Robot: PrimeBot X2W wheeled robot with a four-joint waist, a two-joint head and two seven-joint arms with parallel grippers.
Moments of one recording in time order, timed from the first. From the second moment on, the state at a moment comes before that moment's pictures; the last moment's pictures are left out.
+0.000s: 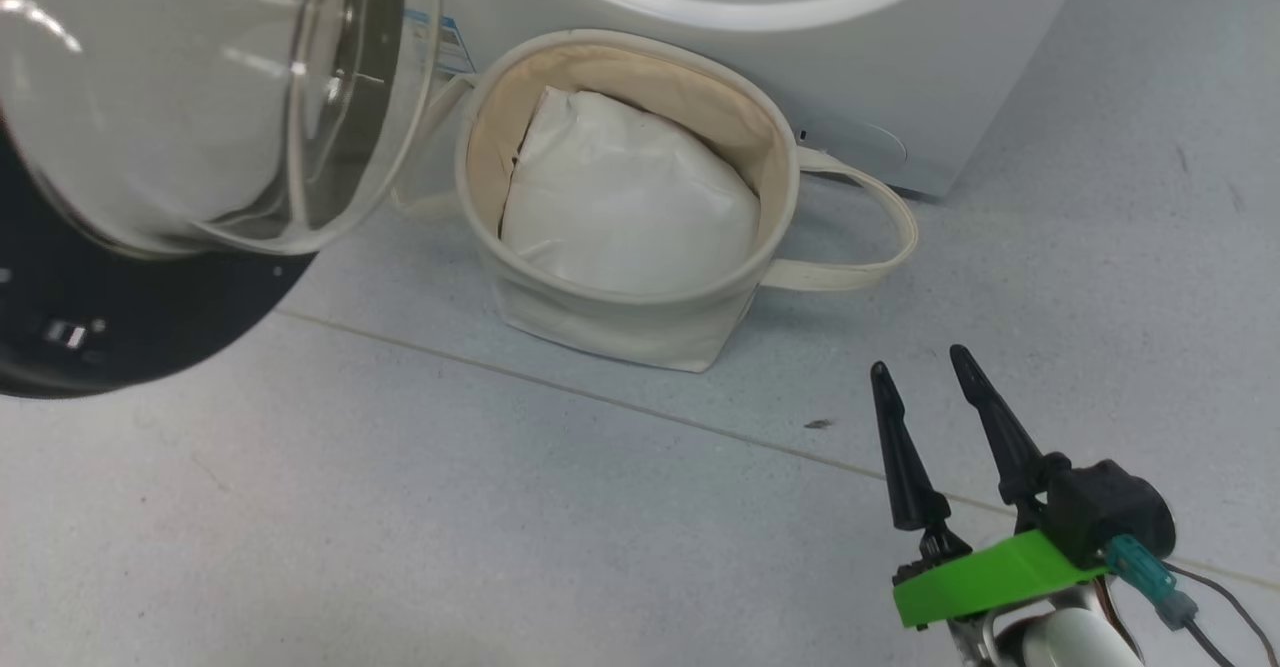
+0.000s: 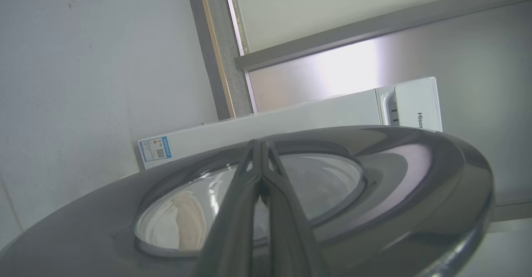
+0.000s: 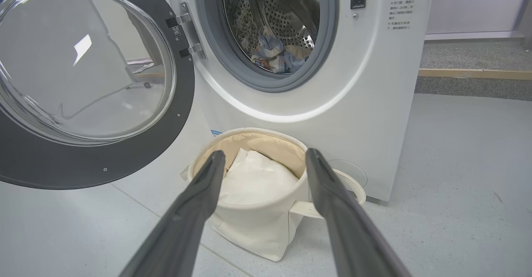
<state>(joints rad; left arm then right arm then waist) -0.78 0.50 0.38 0.84 -1.57 -0.12 0.50 -0.08 -0.13 0.27 0.03 0.22 0.13 -0.25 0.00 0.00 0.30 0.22</state>
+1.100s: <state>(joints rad) -0.55 0.17 0.08 0.44 -1.58 -0.11 0.77 -0.07 -0.06 0.27 0.08 0.31 0.13 -0.25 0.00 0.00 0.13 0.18</state>
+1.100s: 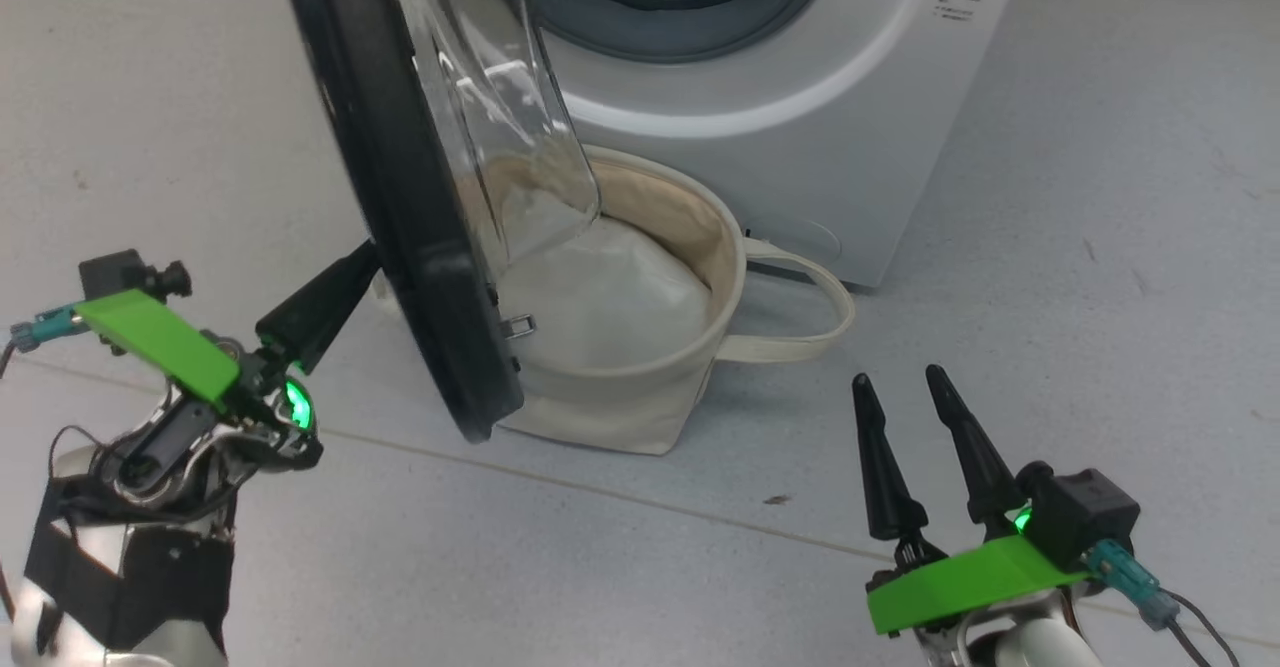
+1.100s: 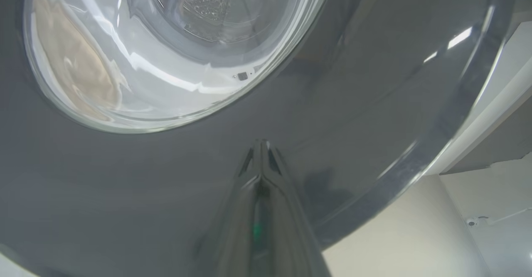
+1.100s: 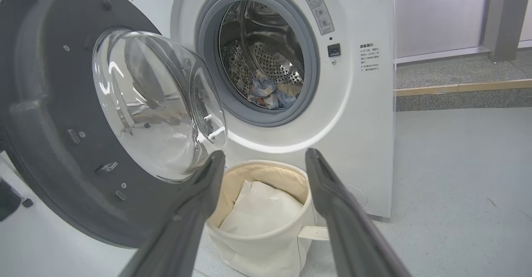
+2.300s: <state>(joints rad) -0.69 0.03 -0.04 0.58 -1.66 -0.12 0.60 -0.05 -0.06 0.26 0.04 0.33 0.13 -0.25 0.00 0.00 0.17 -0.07</state>
